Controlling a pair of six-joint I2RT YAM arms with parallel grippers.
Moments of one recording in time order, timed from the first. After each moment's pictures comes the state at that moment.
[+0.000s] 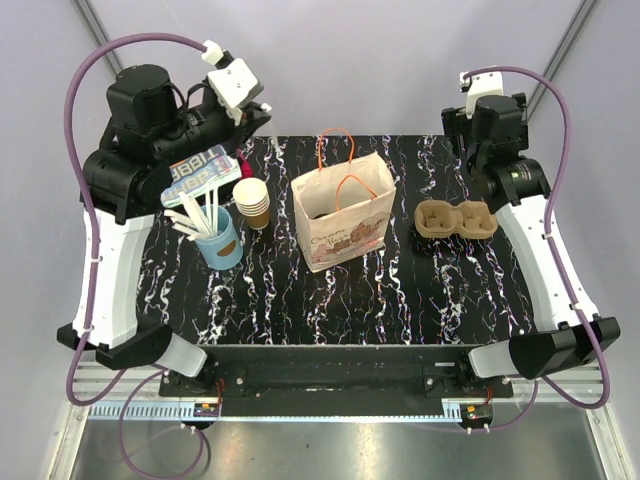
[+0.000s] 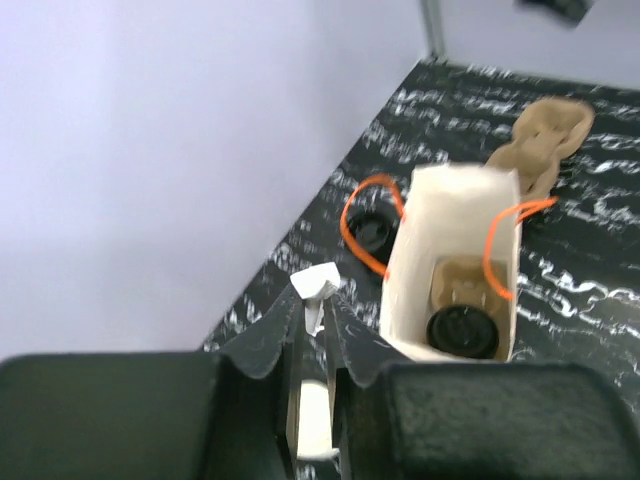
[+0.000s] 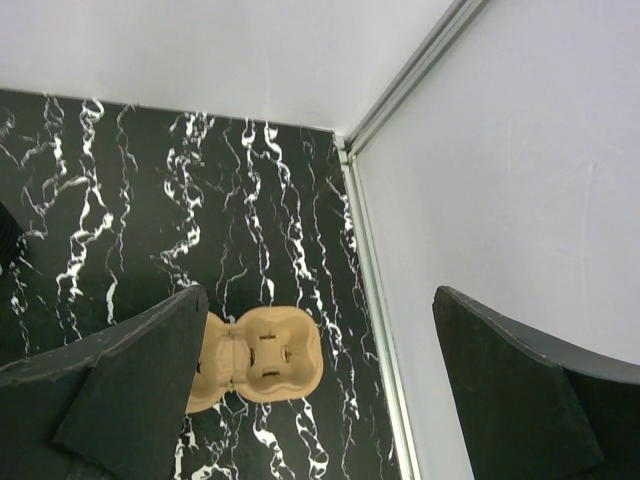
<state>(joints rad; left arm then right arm) -0.38 1.48 2.27 -0.96 0.43 0.44 0.24 1.39 1.68 -0.57 0.51 -0.27</state>
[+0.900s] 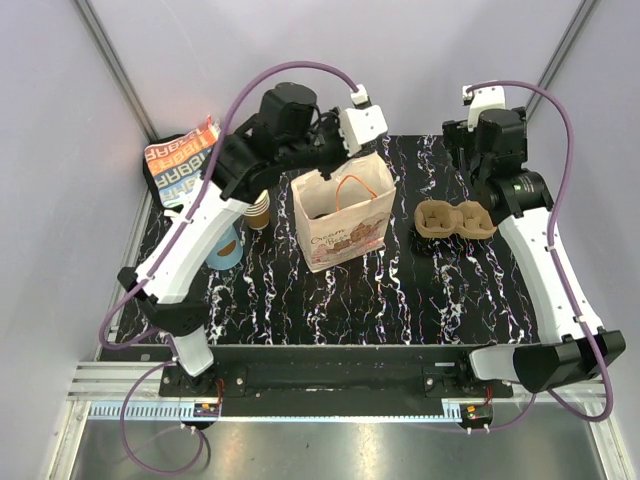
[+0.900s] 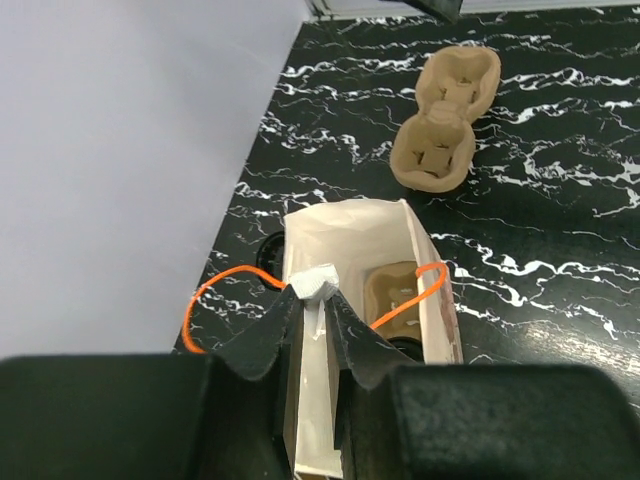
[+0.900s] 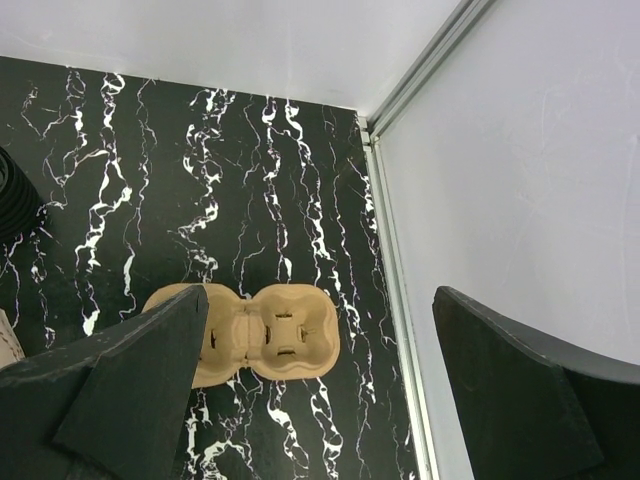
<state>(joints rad) -0.80 1.76 2.36 -0.95 0.21 0.53 0.22 1.33 1.56 -0.56 0.45 -0.23</state>
